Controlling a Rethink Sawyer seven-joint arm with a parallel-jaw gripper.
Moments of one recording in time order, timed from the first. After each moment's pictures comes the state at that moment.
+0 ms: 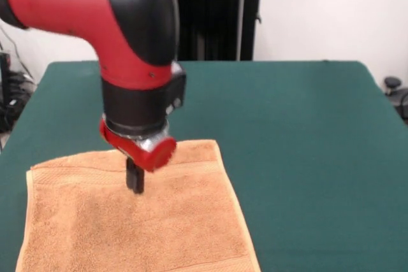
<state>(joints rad) -0.34 -0.34 0.06 1.19 -0.24 0.61 2.36</state>
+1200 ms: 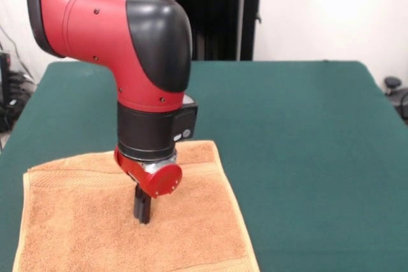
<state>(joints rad) -0.30 -0.26 -0.04 1.25 -0.02 0.32 2.40</state>
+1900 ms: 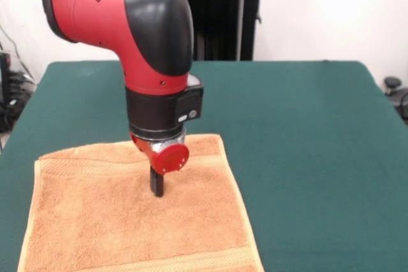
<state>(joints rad) -0.30 -0.31 -0.05 1.41 0.11 0.33 2.40</state>
